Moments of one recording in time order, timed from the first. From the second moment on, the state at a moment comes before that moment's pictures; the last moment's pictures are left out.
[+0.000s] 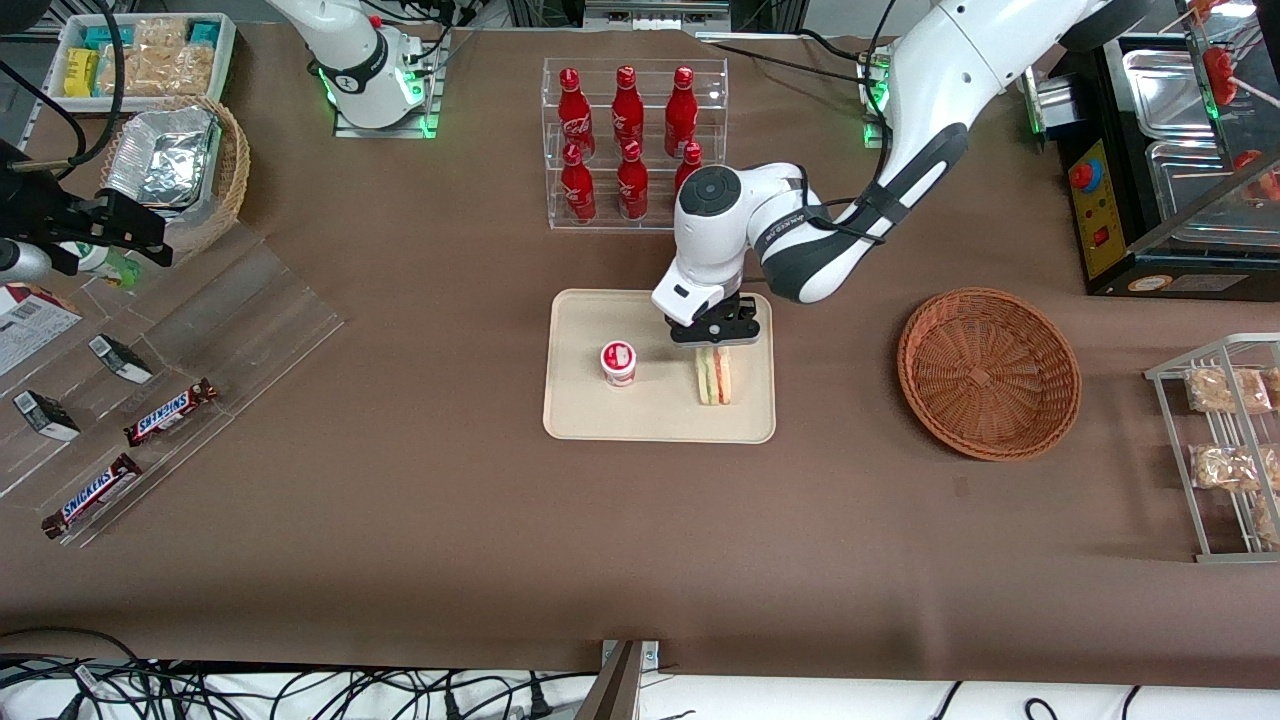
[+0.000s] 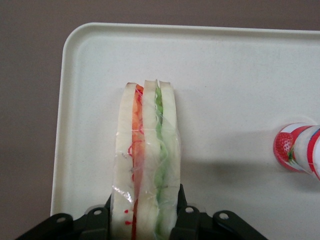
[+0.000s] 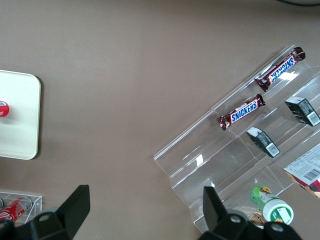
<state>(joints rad) -0.07 0.70 -0.73 -1.82 0.78 2.27 -1.29</state>
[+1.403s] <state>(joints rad) -0.06 0.60 -0.77 -1.57 0.61 1.95 -1.32</state>
